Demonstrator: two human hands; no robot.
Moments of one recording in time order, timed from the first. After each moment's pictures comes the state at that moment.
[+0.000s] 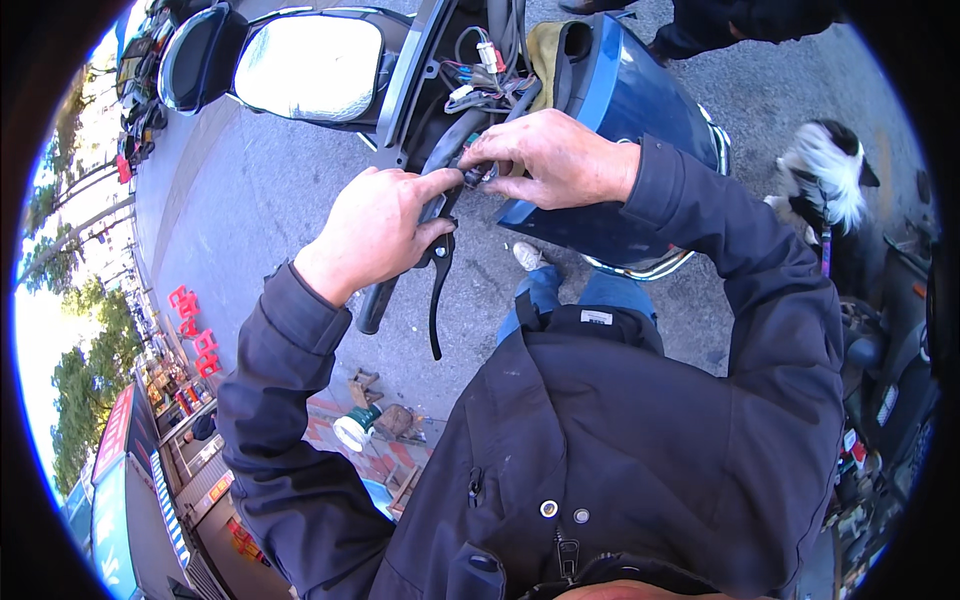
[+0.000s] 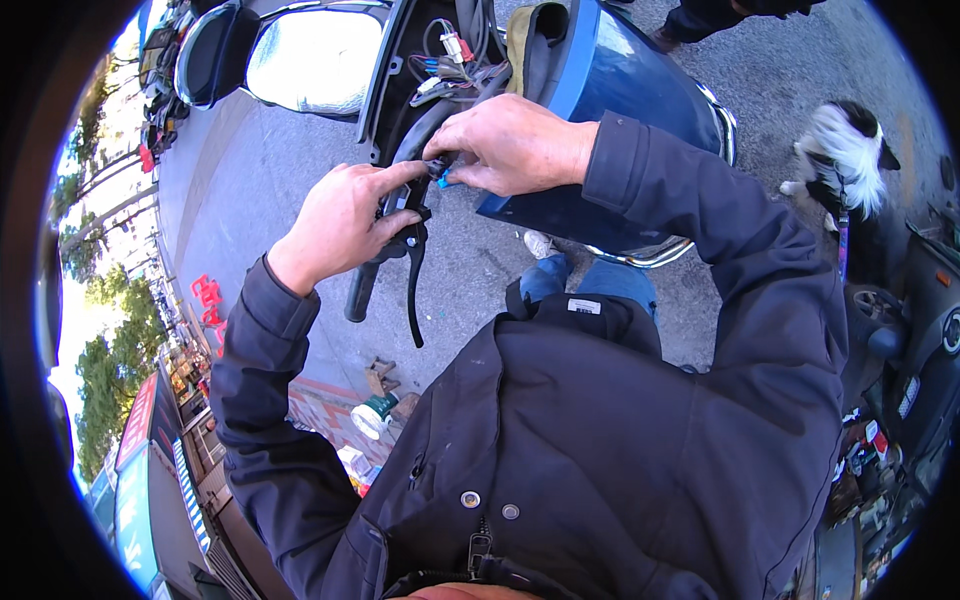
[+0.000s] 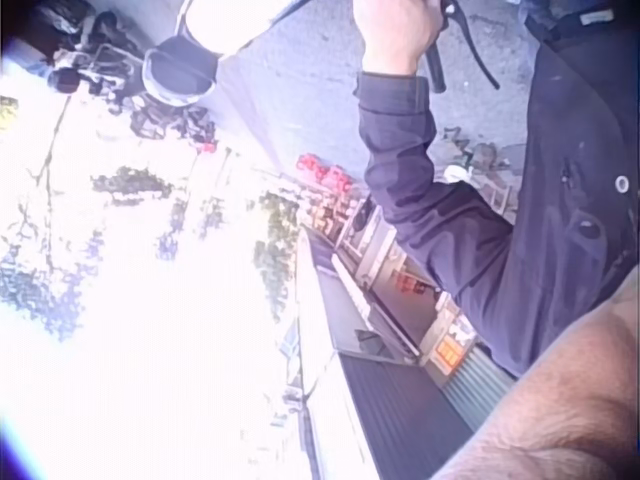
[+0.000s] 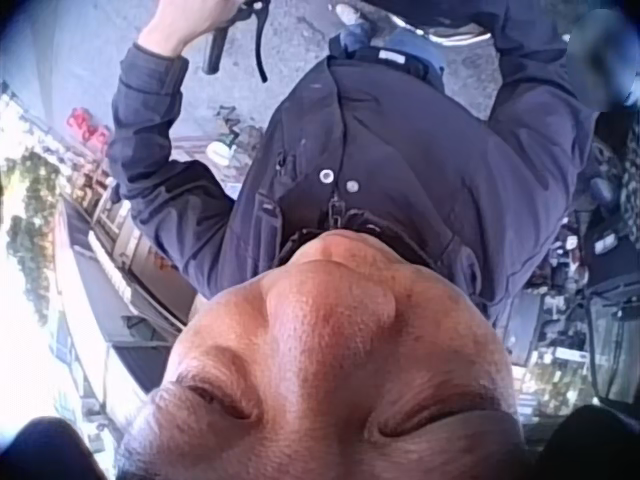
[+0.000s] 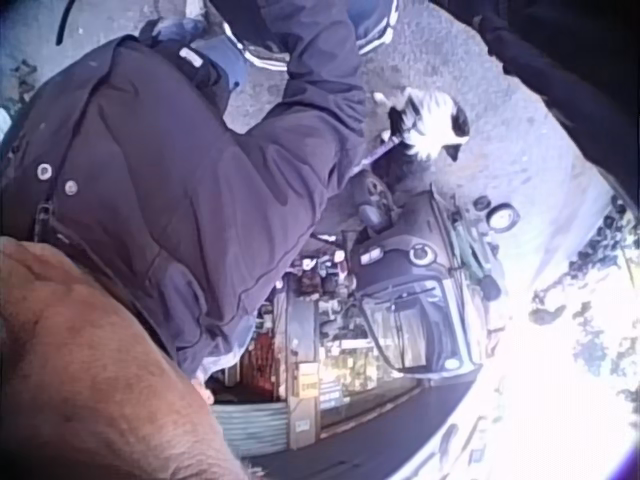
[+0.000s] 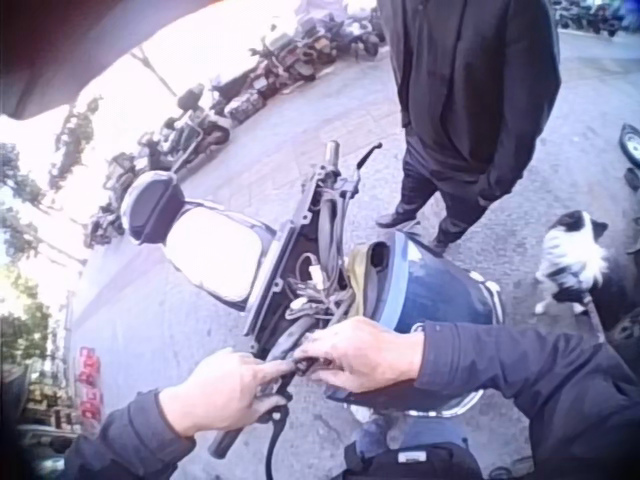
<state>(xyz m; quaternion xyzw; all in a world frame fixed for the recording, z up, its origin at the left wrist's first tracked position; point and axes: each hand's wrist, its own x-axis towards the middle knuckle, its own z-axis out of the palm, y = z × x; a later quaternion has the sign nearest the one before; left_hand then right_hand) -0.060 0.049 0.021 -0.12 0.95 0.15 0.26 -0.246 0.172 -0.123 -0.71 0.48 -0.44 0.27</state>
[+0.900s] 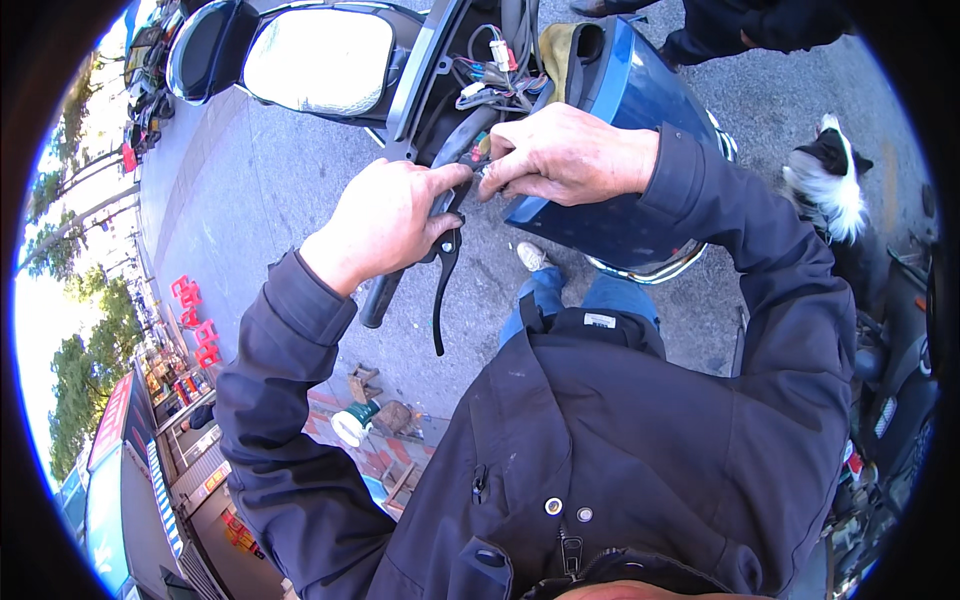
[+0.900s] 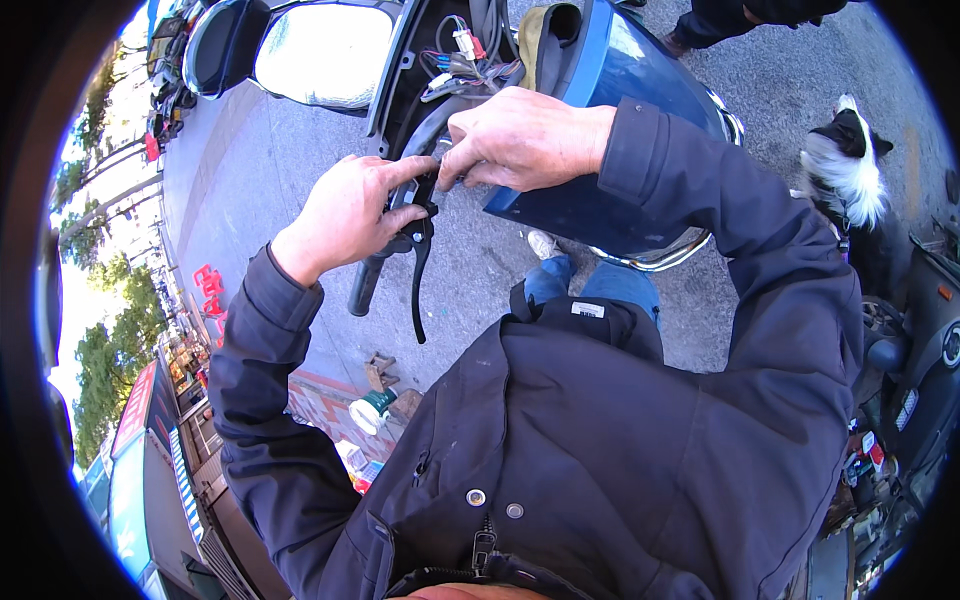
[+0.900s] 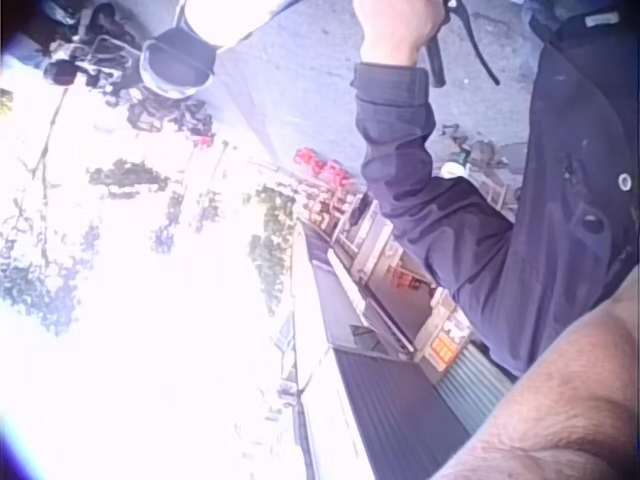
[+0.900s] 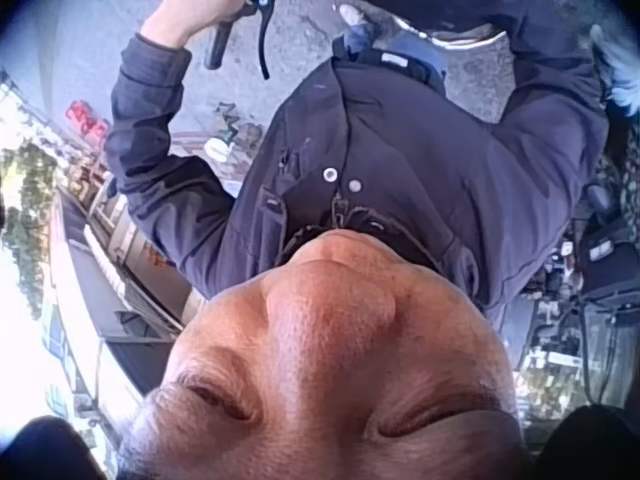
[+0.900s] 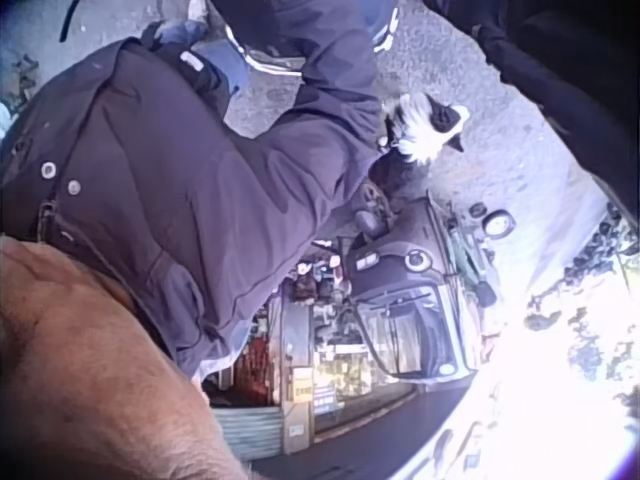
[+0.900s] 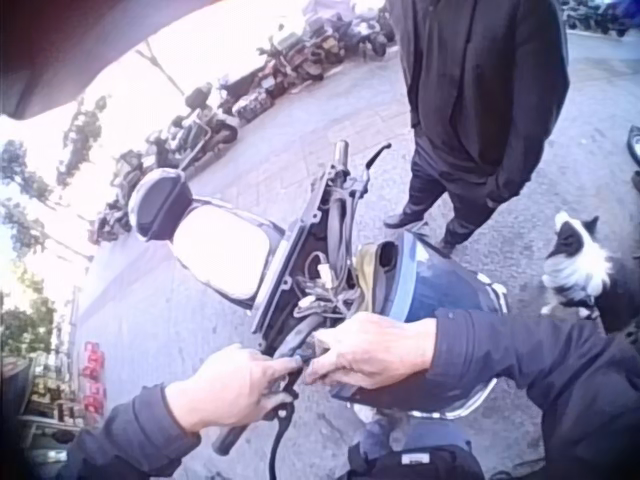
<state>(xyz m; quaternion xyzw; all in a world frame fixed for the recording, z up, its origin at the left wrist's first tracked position) -0.059 0.049 0.020 -0.12 0.95 0.13 0.27 -0.264 0.171 -0.105 -0.79 0.40 -0.37 0.26</state>
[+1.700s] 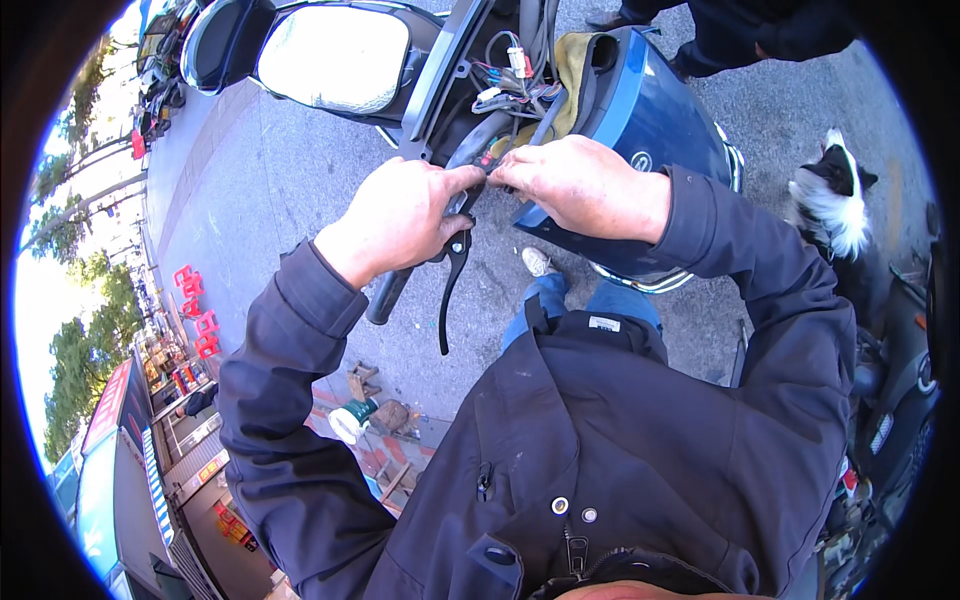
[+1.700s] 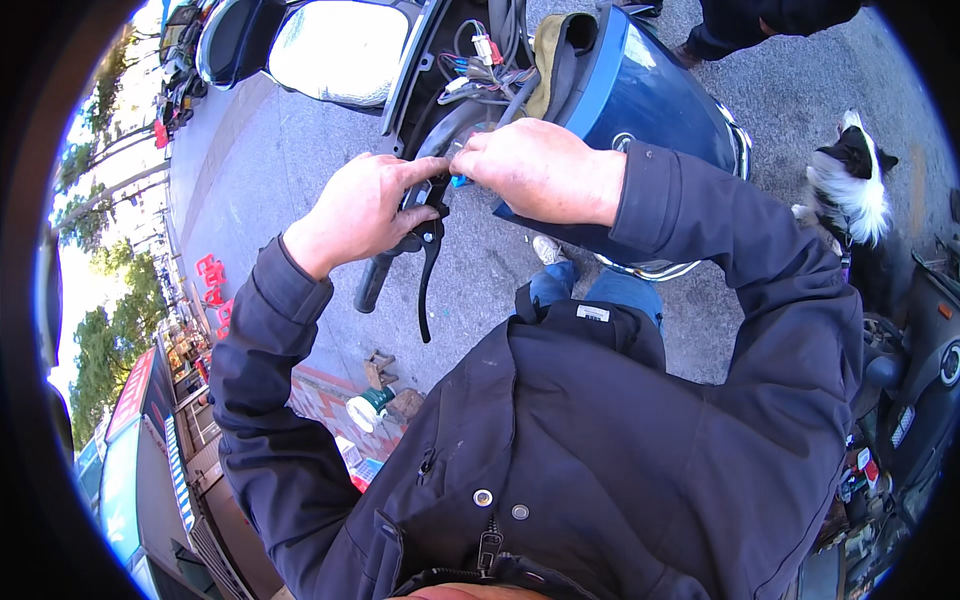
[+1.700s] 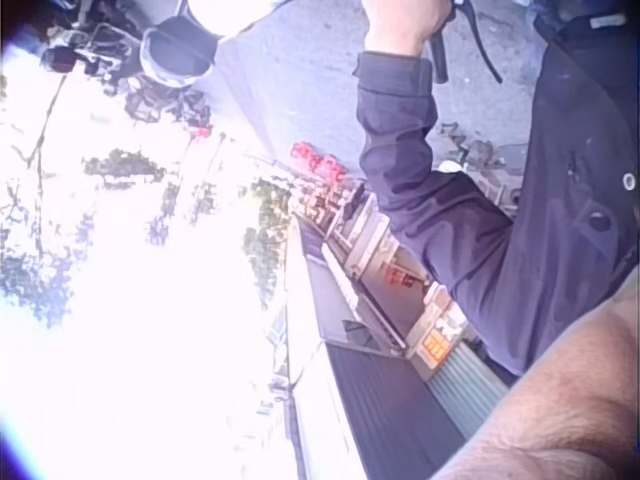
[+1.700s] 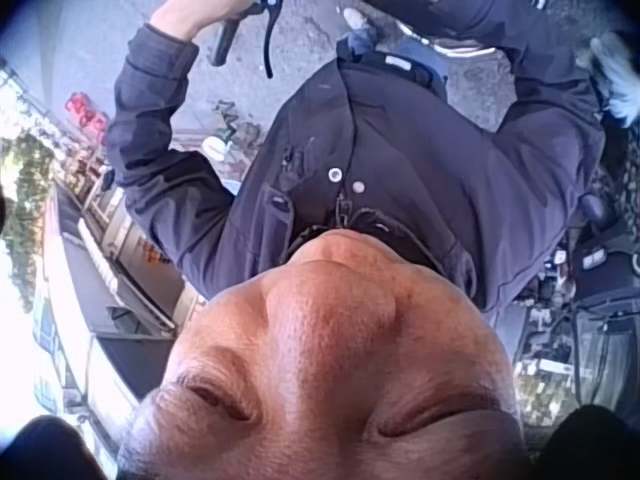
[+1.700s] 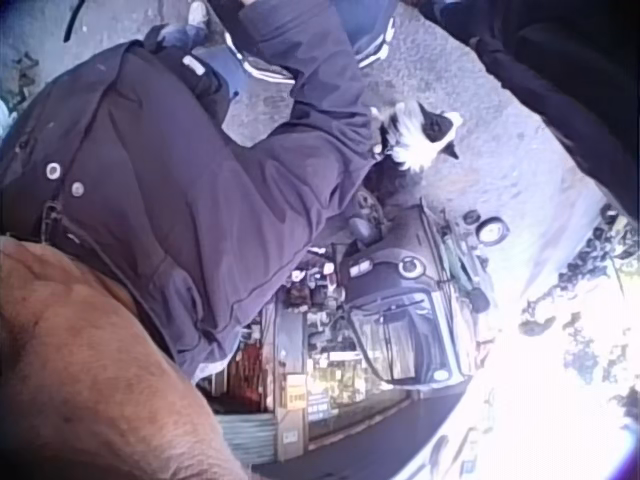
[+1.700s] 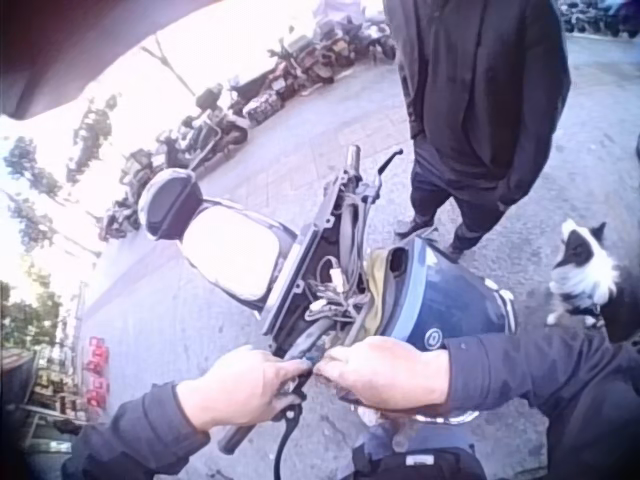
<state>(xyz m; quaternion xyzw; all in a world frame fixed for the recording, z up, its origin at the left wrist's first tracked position) -0.060 0.050 0.022 -0.10 0.95 0.11 0.25 -0.237 0.189 -0.100 -0.76 0.50 -0.37 0.18</state>
